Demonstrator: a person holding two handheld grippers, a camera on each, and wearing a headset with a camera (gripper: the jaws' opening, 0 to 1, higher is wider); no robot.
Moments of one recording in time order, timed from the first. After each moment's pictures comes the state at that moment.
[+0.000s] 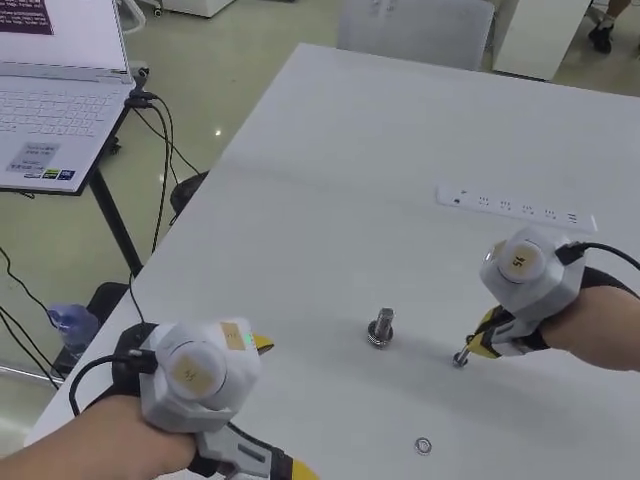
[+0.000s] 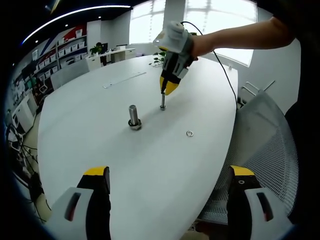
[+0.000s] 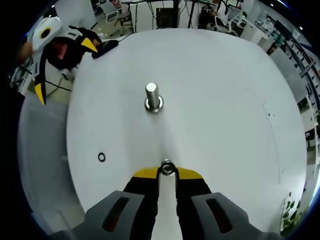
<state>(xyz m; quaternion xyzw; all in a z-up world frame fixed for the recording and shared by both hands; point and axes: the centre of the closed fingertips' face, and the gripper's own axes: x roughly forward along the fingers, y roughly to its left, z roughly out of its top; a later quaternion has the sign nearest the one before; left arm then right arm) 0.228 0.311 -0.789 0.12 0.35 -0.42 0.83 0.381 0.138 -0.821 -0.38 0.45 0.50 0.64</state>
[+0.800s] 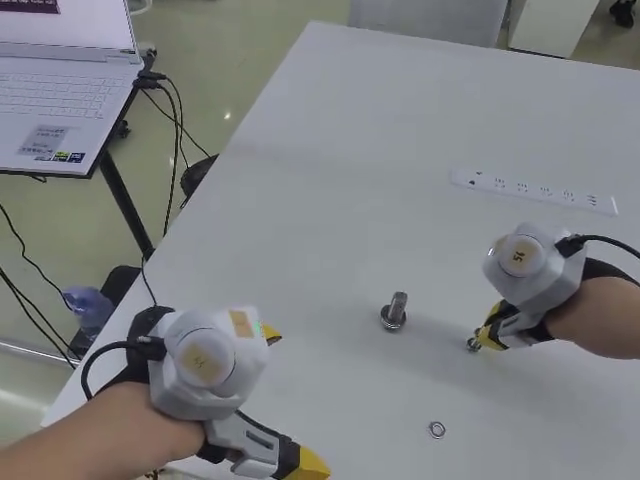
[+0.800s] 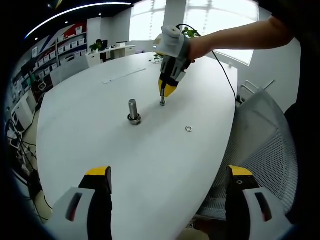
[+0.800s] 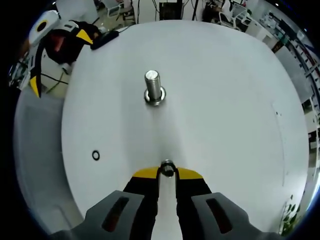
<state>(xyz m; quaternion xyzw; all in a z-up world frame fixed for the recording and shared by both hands) 0.221 0.318 -0.794 0.11 0.36 -0.42 0.83 0.380 0.140 -0.847 -0.39 0.46 0.50 0.62</state>
